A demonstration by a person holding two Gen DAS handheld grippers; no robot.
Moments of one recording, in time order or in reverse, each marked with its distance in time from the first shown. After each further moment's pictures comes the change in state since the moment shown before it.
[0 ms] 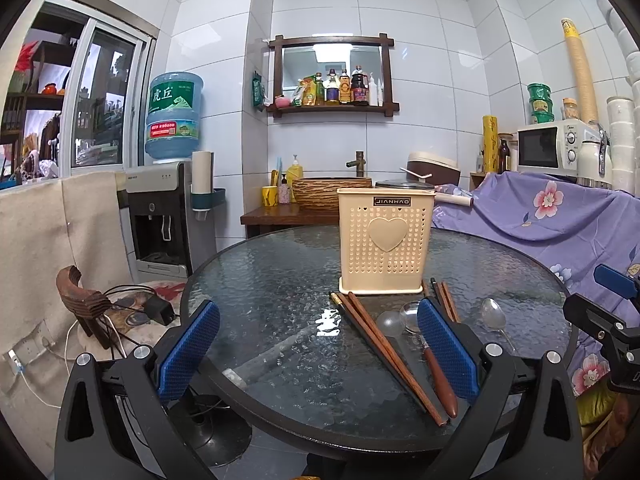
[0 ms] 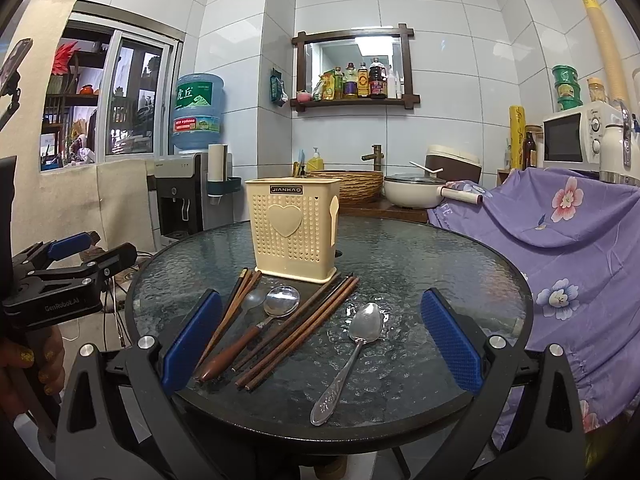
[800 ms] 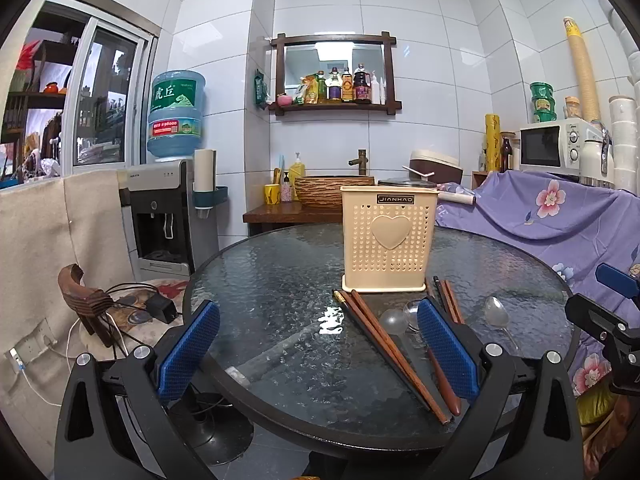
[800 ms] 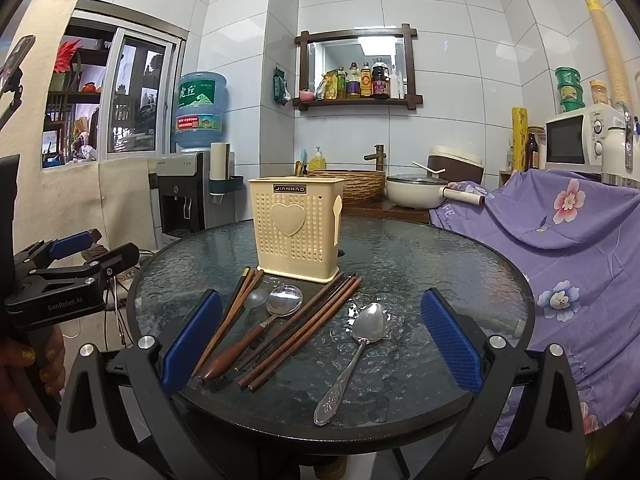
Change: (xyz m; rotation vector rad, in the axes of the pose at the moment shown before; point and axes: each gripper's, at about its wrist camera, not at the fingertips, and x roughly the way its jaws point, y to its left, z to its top) left arm 0.003 0.001 -0.002 -0.002 0.003 0.007; right arm 0.001 0.003 0.000 -0.007 0.002 0.004
